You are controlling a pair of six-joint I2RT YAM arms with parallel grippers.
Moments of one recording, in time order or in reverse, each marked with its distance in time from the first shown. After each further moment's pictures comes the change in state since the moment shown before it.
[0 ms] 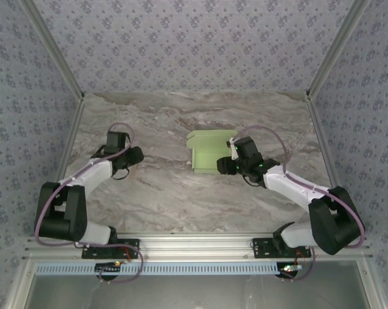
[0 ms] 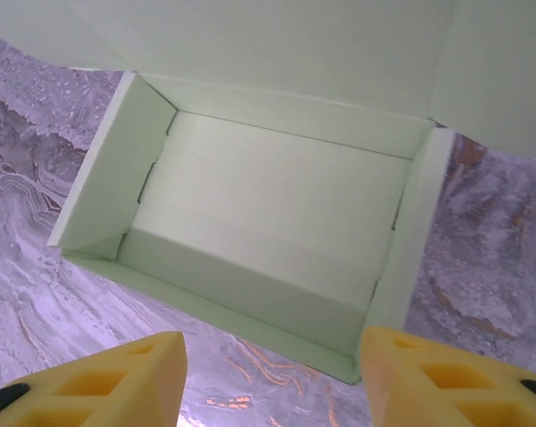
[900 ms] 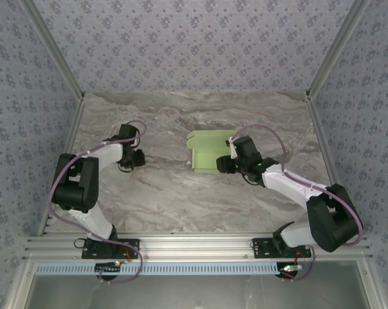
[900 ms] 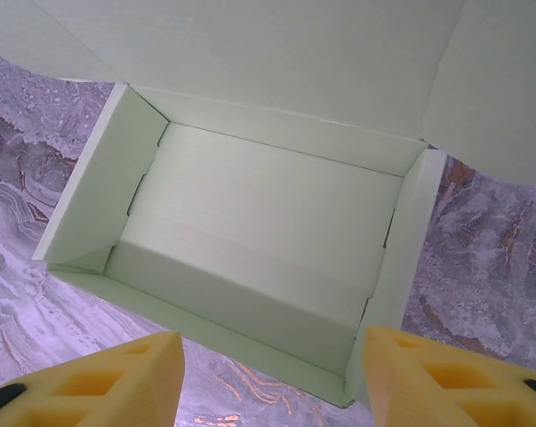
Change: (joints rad) left arm -0.039 0.279 0.214 -0.208 -0.029 0.151; right arm -0.006 0.015 0.005 0.019 0.019 -0.016
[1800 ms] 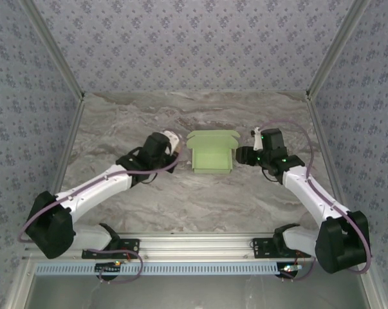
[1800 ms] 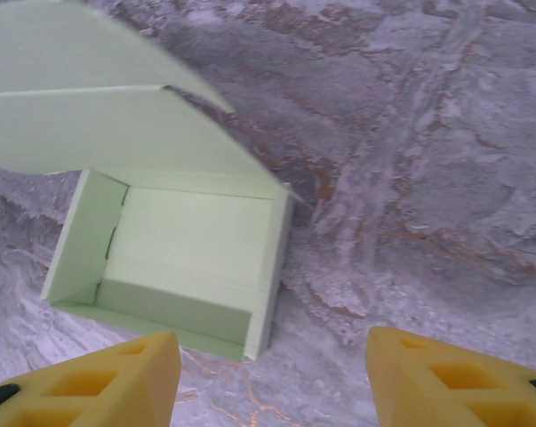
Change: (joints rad) left arm -0.551 -0.395 -0.057 0.184 -0.127 0.273; right arm -0.259 -0.186 0.044 -0.198 -0.127 -0.006
